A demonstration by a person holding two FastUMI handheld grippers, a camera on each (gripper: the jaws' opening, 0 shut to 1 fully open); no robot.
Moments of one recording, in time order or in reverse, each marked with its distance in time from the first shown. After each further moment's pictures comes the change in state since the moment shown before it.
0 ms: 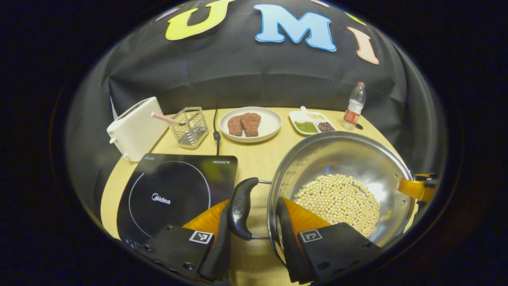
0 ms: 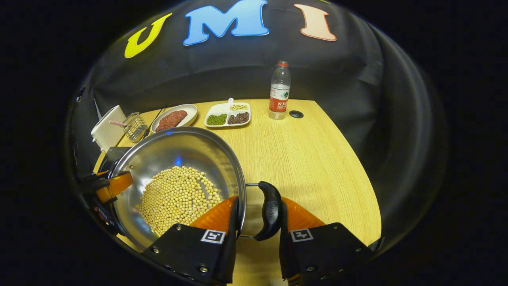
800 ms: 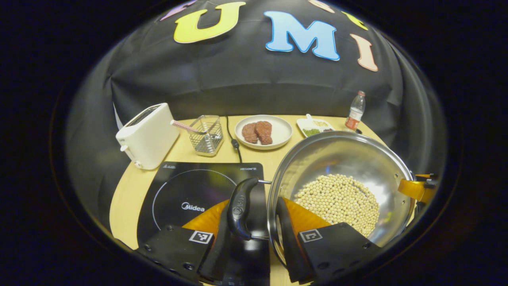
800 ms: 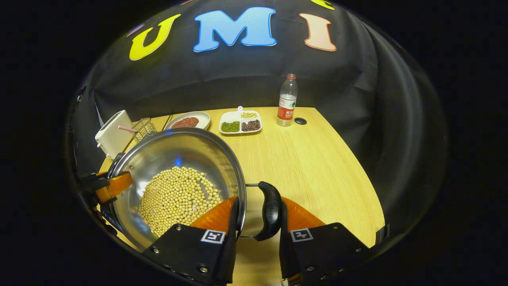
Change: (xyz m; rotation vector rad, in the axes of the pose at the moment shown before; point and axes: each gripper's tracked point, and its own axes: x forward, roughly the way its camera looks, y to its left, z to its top) left arm -0.035 0.050 0.008 0.008 -0.033 -0.002; right arm -0.036 0.061 0.003 0.014 -0.038 -0.012
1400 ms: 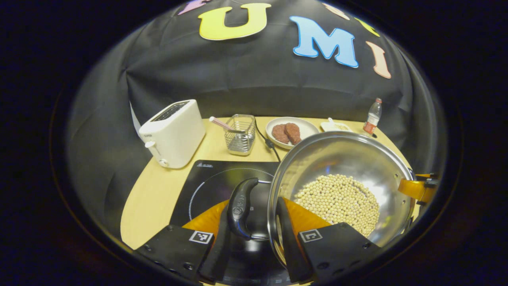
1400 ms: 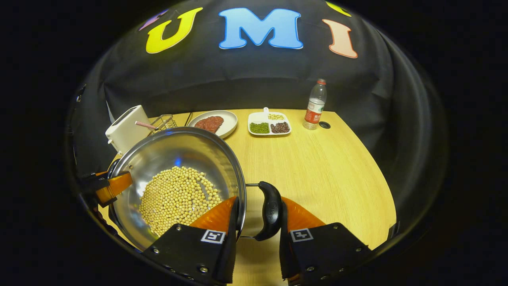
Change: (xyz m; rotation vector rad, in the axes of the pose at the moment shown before) left arm -0.036 0.080 -0.004 -0.037 -0.001 0.063; right arm -0.001 0.087 0.006 -0.034 -0.005 0.057
